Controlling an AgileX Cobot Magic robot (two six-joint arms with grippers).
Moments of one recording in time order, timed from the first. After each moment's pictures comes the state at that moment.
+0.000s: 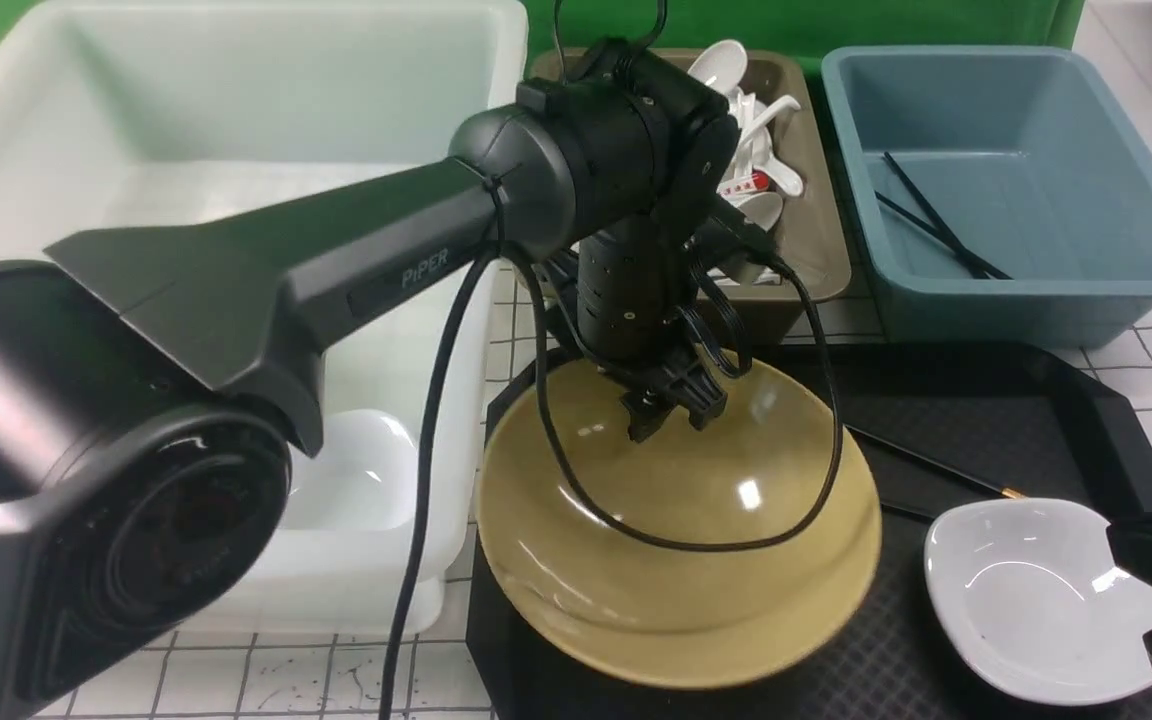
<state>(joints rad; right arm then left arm) 0.19 0.80 -0.50 0.28 0.56 -0.40 -0.68 2.20 -1.92 0.11 1.23 0.18</state>
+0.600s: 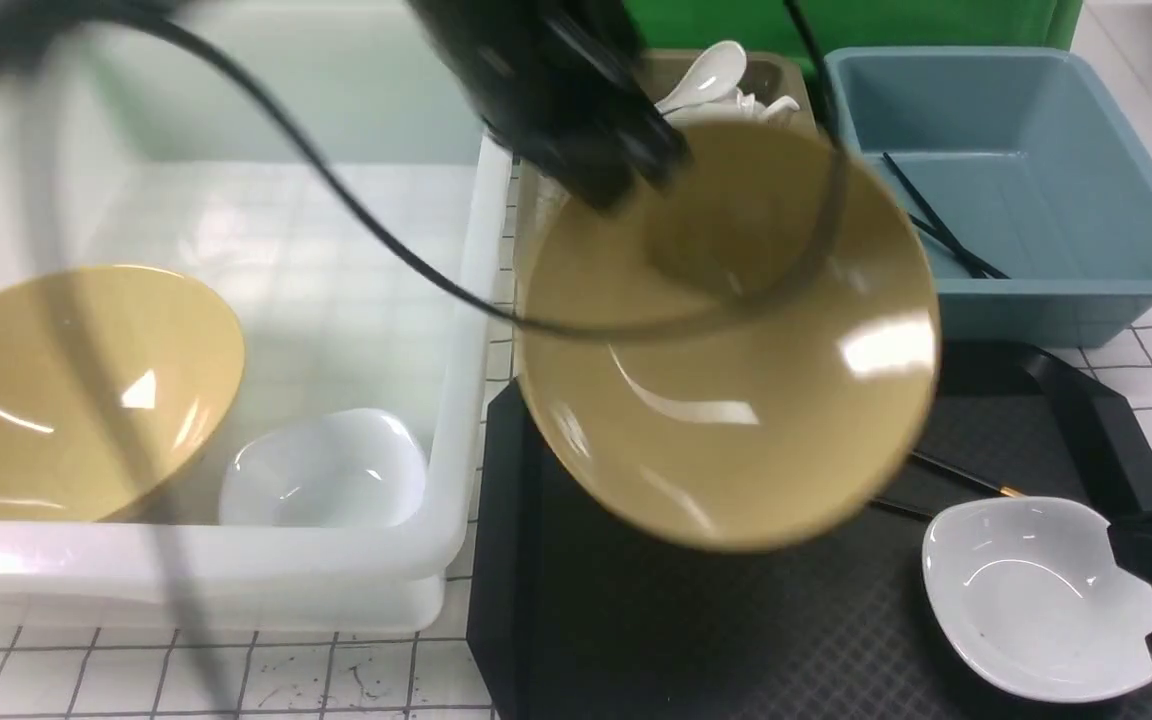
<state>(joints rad) 0.19 0.79 -0.50 0.28 0.56 -0.40 -0.49 1.78 -1.94 -0.15 1.26 0.26</state>
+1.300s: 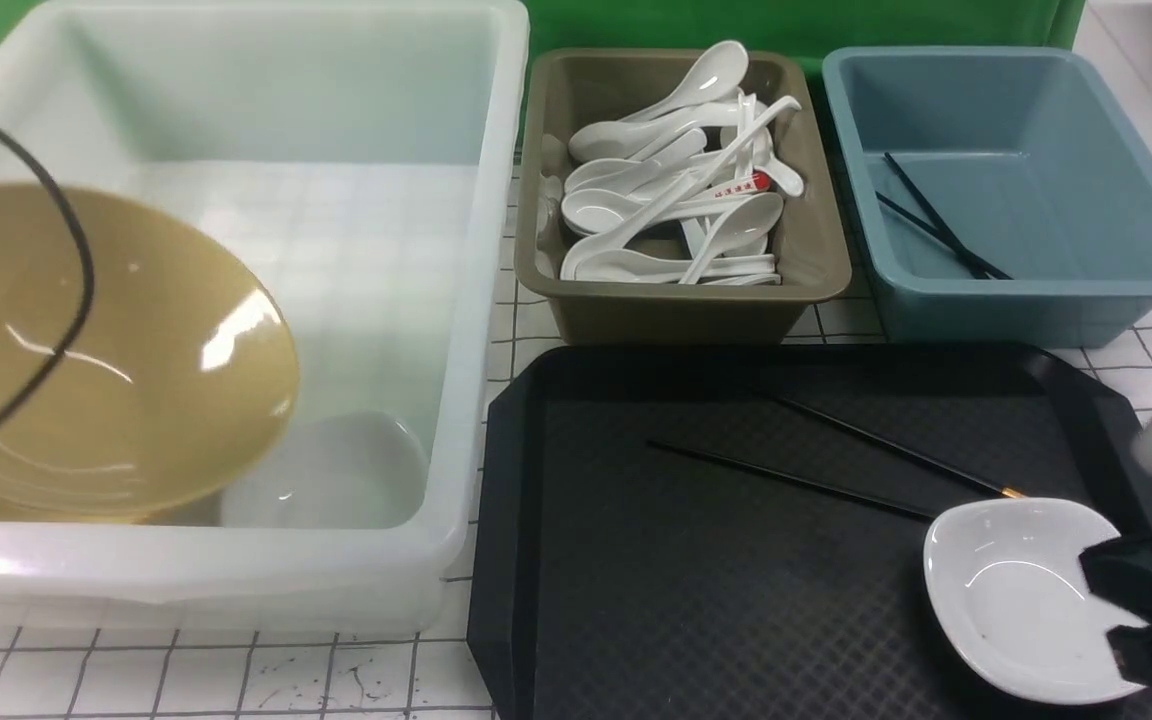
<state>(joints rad) 0.19 0.95 -0.52 0.28 0.59 -0.36 0.29 1.34 -1.12 0.01 0.87 0.03</state>
